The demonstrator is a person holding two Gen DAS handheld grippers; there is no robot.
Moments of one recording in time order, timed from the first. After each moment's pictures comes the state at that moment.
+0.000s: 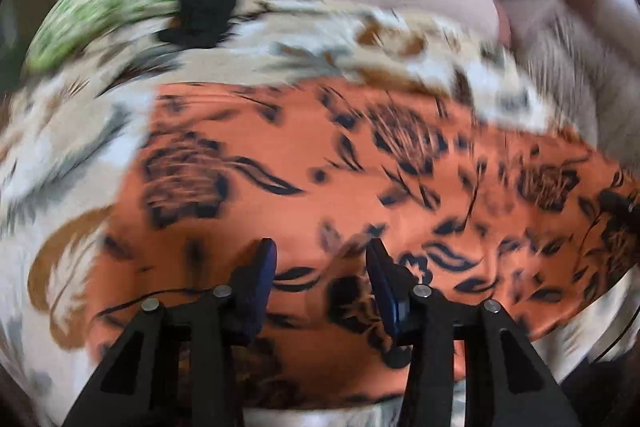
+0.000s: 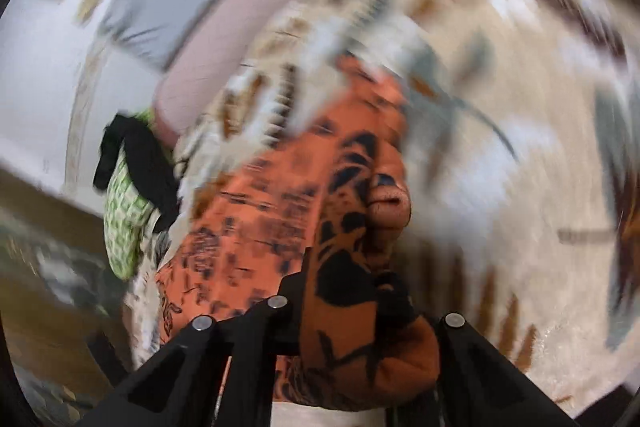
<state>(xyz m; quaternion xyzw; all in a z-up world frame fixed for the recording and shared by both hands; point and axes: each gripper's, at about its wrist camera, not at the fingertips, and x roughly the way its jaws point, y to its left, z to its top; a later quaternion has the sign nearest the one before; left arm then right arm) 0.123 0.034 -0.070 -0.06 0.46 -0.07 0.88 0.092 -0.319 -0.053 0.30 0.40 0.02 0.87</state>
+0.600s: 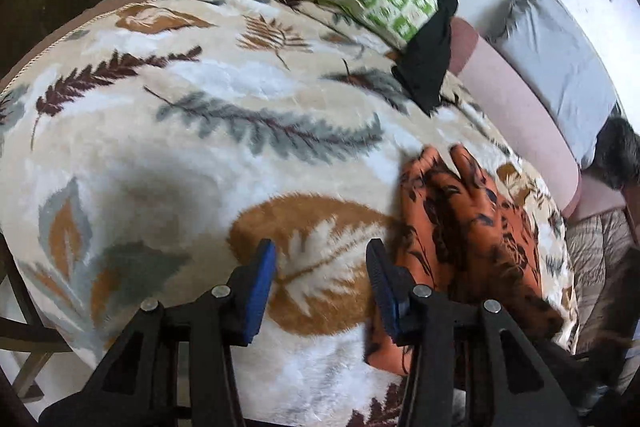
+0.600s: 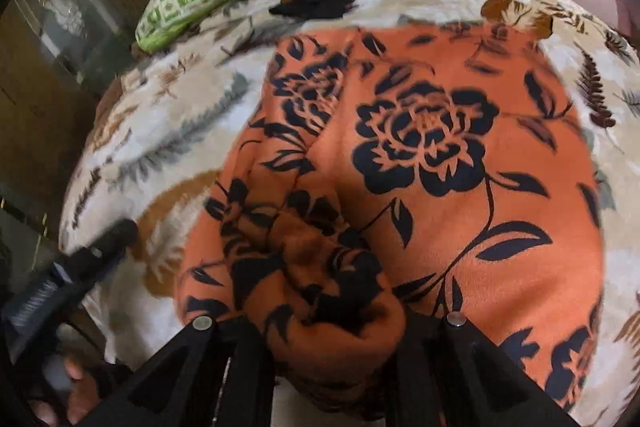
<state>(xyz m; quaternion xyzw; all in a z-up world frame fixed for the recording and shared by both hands) 0.061 0.237 -0.075 -0.28 0.40 0.10 0.87 0.146 0.002 -0.079 0.03 0.51 0.17 0.85</state>
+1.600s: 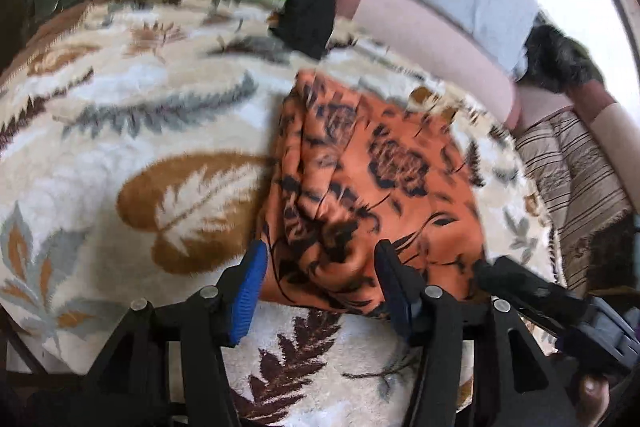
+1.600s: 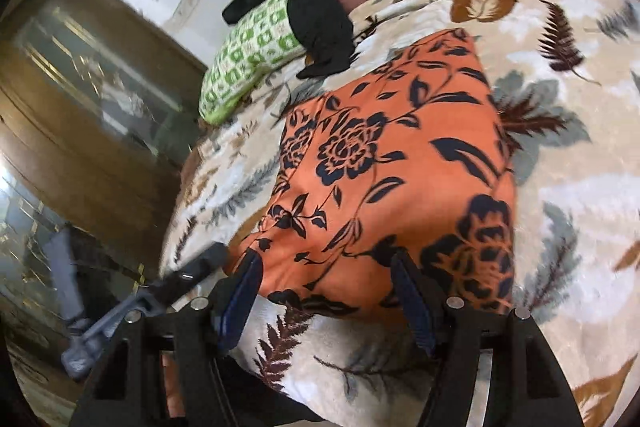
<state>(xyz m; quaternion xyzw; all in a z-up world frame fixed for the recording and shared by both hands) 0.058 0.153 -0.067 -0.19 0.45 -0.05 0.87 0.083 -0.124 -0.062 0.24 0.44 0.25 0.83</state>
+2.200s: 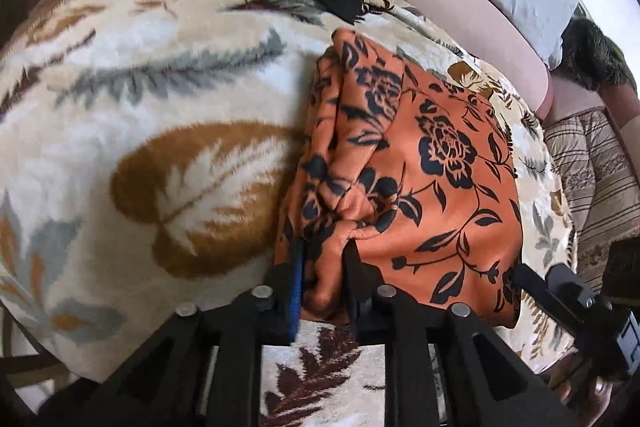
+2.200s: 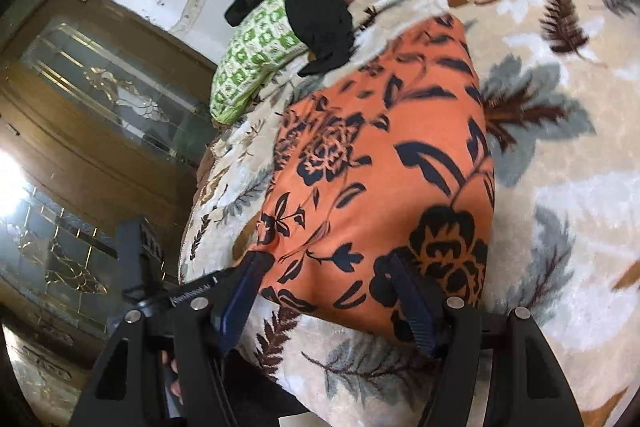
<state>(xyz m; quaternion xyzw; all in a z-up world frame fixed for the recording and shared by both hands) 0.087 0.165 -0.080 -0.19 0.50 -0.02 0.84 0.110 -0.142 -0.076 0.25 0.46 0.30 0.80</state>
